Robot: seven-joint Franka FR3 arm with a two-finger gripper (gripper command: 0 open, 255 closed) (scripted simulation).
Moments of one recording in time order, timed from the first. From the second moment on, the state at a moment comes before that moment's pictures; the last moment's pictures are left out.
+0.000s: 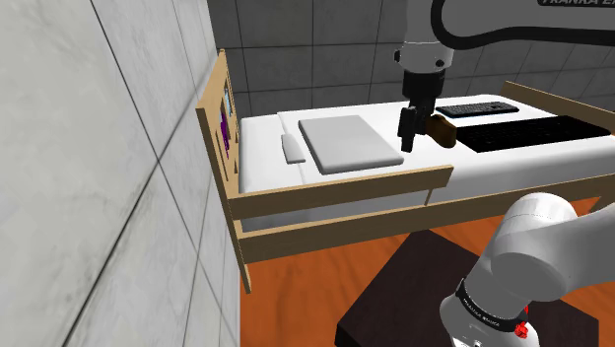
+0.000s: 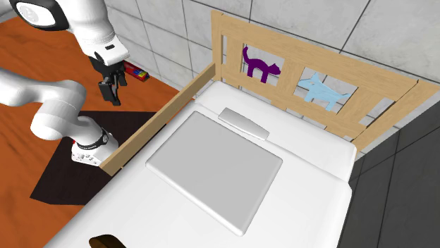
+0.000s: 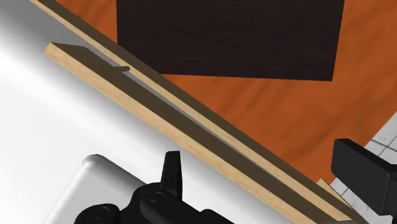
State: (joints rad) arm -0.01 -0.81 0.01 -2.35 -0.07 1.45 -0.10
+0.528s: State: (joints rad) arm -0.03 -0.61 0.06 -2.29 -0.02 1.60 0.04
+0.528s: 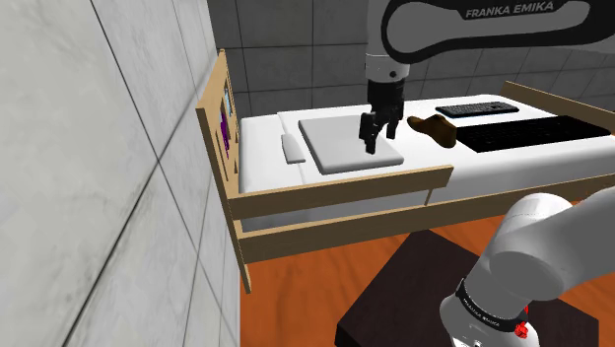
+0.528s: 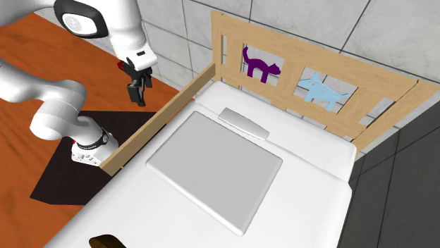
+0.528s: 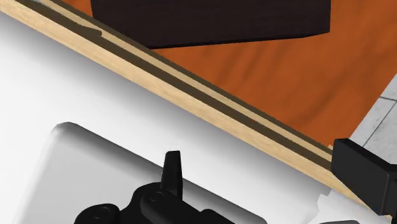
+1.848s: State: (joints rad) arm -0.08 0.14 0.12 -1.73 -0.03 1.83 0.45
